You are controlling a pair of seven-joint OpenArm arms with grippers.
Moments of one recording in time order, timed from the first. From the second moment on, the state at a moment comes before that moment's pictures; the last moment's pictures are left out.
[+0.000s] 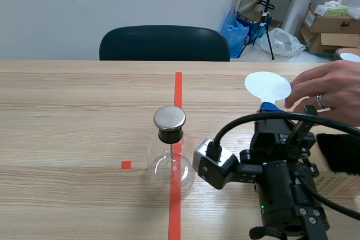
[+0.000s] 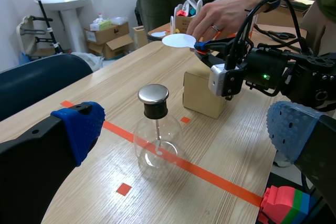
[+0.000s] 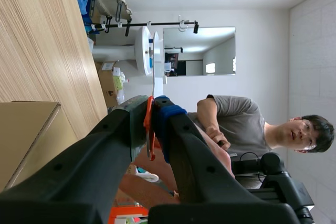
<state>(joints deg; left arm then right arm) 65.9 -51.8 -20.3 110.2 -11.7 -37.3 -54.9 -26.9 11.9 -22.6 92.7 -91.3 -31.0 -24.7</state>
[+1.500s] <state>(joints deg) 65.9 -51.8 -20.3 110.2 -10.2 -33.6 -48.2 -26.7 15.4 -22.6 91.9 -91.3 -32.2 -15.7</state>
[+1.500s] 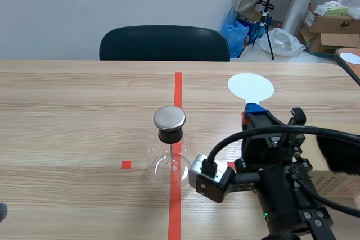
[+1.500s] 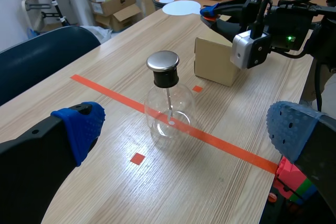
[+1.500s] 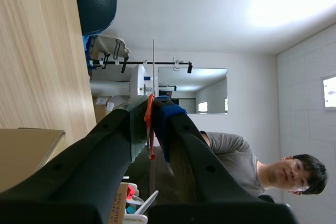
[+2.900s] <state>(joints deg) -0.7 -37.3 36.6 61.3 -2.9 -36.0 -38.0 -25.8 13.6 -23.1 89.9 -91.2 -32.6 -12.7</state>
